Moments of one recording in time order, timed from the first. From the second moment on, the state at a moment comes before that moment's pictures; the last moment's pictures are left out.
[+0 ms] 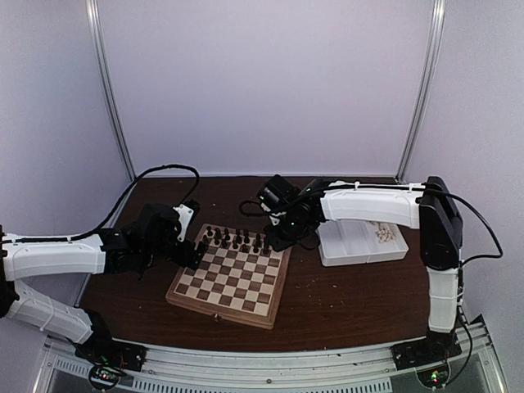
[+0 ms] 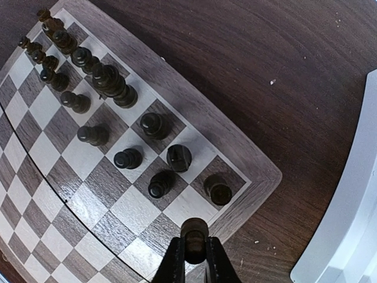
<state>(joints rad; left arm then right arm) -0.81 1.21 0.68 -0.14 -0.38 -0.12 0.90 2.03 1.66 -0.73 0.18 0.36</state>
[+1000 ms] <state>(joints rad) -0.81 1.21 0.68 -0.16 -0.39 -0.12 0.90 2.11 1.66 -0.70 0.16 0.34</state>
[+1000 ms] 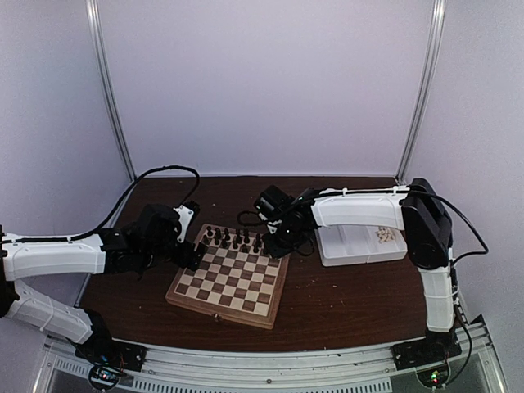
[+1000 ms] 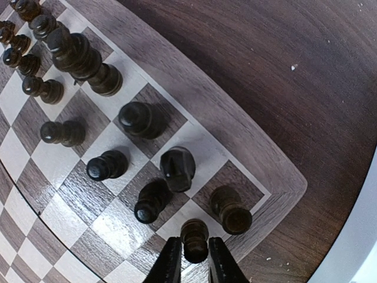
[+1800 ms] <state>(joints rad) -0.81 1.21 0.68 -0.17 -0.38 -0.12 0.90 1.90 1.50 -0.64 0.17 0.34</state>
